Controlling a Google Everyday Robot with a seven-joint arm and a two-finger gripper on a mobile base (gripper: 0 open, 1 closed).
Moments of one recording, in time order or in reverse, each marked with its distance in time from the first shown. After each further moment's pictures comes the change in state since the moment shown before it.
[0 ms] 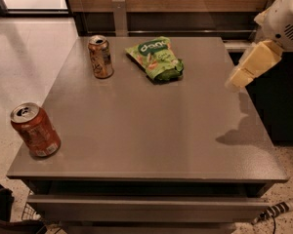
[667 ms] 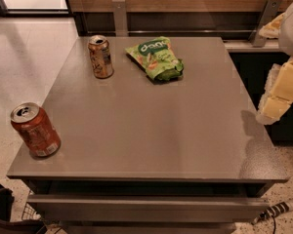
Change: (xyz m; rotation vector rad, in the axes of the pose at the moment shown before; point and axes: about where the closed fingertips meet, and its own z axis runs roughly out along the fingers) arm 0.027 0.059 -0.043 -0.103 0.202 -0.211
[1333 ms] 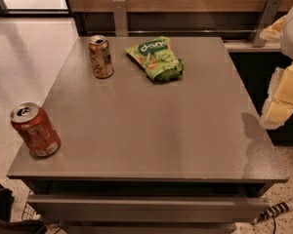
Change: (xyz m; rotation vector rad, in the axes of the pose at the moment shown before) arm 0.001 0.009 -0.002 -0.019 0.013 -0.019
